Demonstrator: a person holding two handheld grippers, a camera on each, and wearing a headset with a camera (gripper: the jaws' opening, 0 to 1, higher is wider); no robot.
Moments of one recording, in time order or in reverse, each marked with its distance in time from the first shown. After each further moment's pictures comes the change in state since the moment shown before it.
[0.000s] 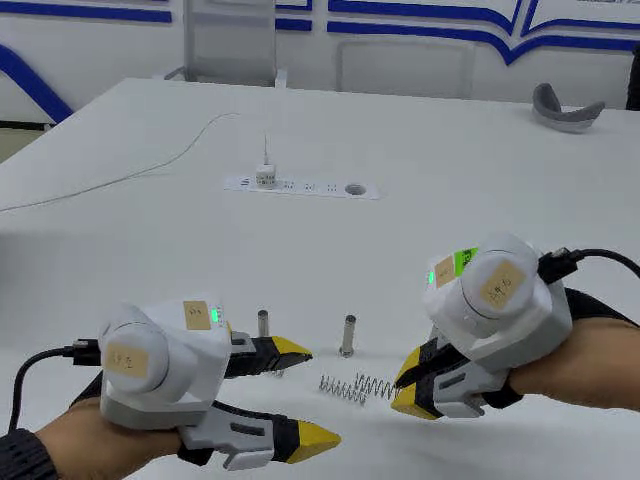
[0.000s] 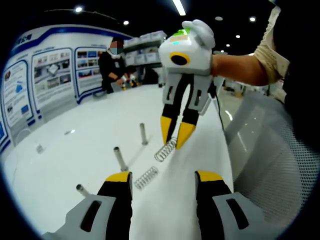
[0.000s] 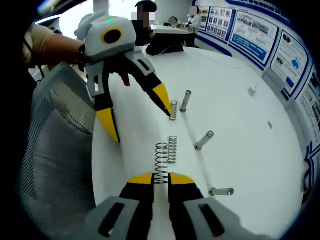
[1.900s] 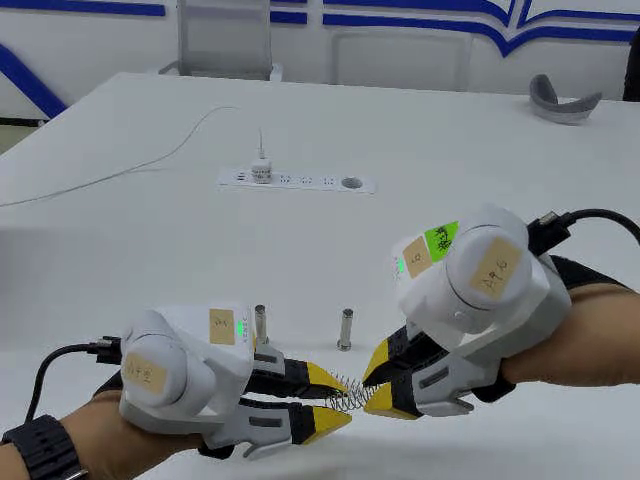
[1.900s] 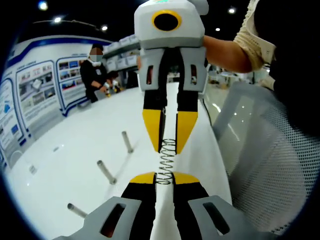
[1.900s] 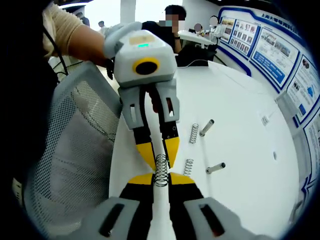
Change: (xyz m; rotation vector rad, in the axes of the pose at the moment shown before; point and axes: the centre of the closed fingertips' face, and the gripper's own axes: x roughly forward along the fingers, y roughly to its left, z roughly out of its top) left arm 0.013 -0.023 0.007 0.134 -0.004 -0.102; right arm -0.017 0.033 0.040 -0.174 -0.029 0.085
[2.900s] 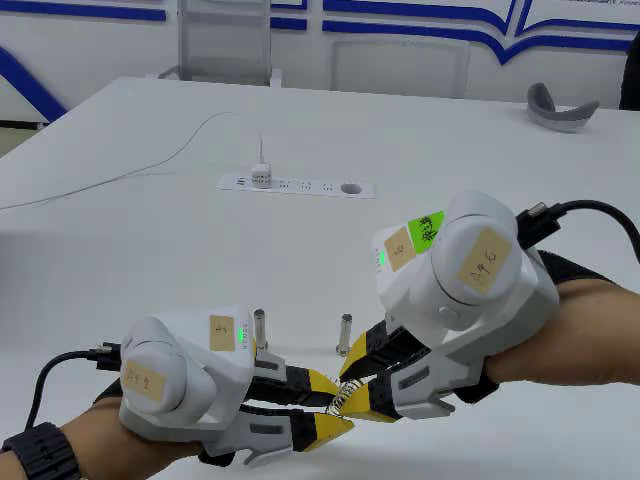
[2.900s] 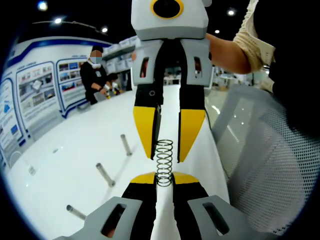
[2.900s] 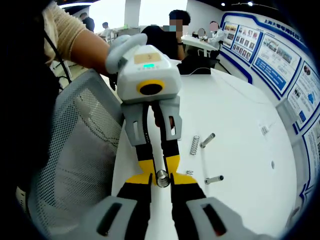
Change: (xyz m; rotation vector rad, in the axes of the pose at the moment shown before) left arm 0.000 -0.002 0.004 -0.001 -0.022 -0.005; right arm 0.000 0.003 0.021 -0.031 -0.025 -0.002
